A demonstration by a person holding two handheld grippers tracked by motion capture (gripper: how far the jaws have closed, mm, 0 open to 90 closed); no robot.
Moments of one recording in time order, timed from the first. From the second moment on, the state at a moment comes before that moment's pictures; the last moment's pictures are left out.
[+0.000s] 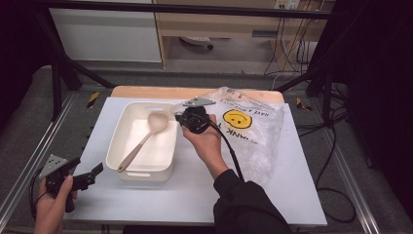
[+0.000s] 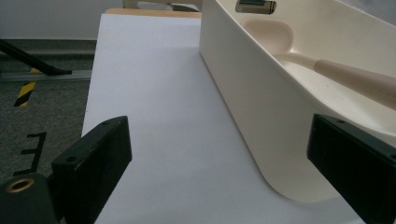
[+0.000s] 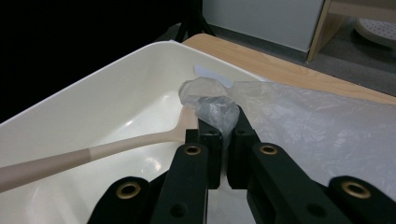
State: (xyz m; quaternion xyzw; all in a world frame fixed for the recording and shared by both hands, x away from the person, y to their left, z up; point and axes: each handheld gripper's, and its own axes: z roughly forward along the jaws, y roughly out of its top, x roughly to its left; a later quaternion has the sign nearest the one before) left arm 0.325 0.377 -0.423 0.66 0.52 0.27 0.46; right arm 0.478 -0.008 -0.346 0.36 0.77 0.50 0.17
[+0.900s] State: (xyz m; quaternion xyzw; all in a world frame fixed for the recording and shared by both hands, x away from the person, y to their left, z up) left arm 0.324 0.377 -0.423 0.66 0.52 0.27 0.46; right arm 0.447 -0.064 -0.352 0.36 0.78 0.48 0.15
